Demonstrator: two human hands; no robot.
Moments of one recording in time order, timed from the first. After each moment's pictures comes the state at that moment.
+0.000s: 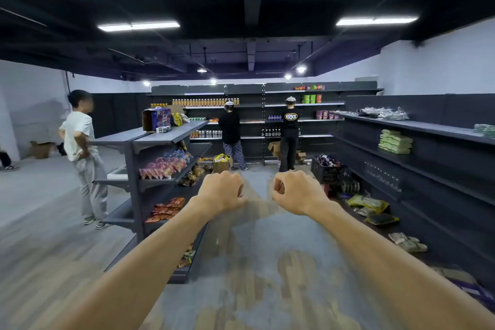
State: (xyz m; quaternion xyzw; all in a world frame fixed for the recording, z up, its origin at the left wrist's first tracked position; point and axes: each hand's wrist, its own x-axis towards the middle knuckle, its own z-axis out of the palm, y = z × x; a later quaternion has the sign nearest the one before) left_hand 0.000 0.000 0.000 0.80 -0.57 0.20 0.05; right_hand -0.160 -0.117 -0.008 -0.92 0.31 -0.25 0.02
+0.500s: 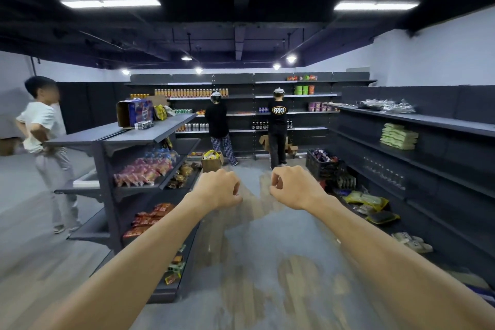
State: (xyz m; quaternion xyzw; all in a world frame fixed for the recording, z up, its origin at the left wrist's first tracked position) left_hand 0.202 -0.151 -0.011 0.79 -0.60 0.16 0.05; right_hand 0.028 -0.260 -0.012 -0.92 0.32 -0.23 0.06
